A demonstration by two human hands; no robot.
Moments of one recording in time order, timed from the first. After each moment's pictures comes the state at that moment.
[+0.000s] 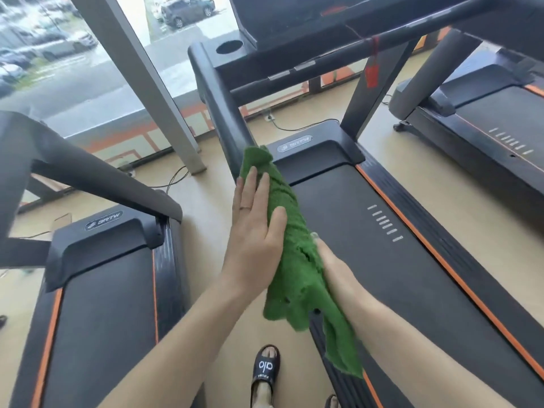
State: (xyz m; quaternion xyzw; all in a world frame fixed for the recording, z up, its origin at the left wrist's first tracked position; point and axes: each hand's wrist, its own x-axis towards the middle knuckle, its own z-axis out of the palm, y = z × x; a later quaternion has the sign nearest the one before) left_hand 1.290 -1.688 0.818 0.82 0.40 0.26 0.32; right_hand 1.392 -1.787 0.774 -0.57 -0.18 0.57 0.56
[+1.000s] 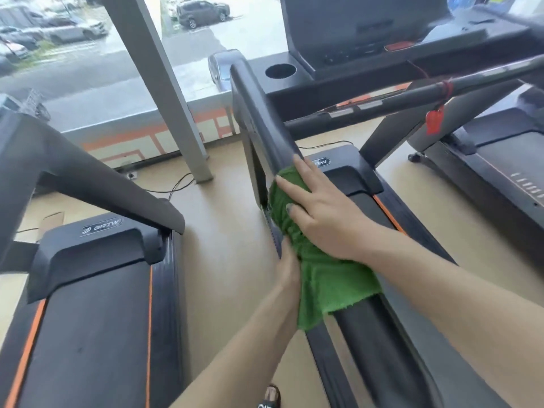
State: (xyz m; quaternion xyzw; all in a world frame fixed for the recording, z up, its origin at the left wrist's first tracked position) left_hand 1.323 -1.543 0.724 0.28 0.47 0.29 0.79; right_hand 1.418 -1.565 0.853 -0.71 -0.66 0.15 0.19
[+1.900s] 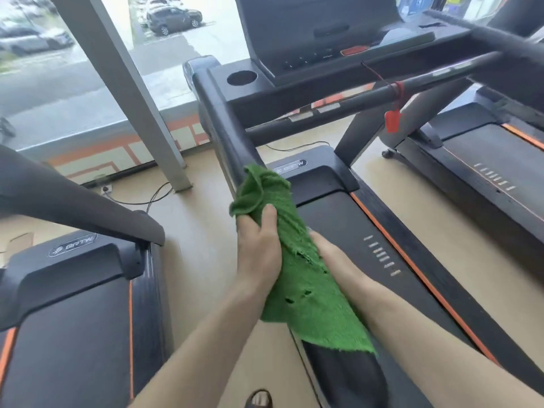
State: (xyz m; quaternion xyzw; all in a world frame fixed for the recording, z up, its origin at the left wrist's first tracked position) left_hand 1.331 -1.552 0.824 0.55 0.50 0.34 0.57; right_hand 1.426 -1.631 0.819 -0.60 -0.24 0.57 0.52
